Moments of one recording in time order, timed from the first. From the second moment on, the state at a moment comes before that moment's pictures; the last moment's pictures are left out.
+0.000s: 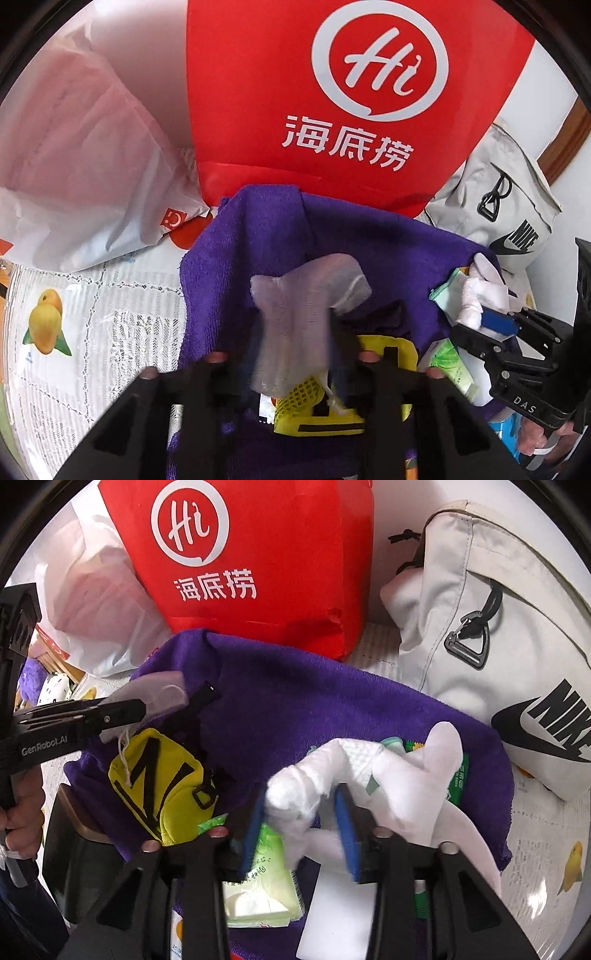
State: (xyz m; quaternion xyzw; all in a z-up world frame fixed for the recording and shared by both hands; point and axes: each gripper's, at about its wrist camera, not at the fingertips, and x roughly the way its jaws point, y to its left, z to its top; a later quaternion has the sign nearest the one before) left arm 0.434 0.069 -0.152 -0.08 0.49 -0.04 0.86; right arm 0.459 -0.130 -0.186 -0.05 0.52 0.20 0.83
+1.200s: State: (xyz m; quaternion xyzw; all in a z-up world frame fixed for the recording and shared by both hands) left arm 0.343 0.034 -0.073 -0.02 0.48 -0.01 0.88; right arm 0.337 -0.174 -0.111 -0.01 0.47 0.14 0.87
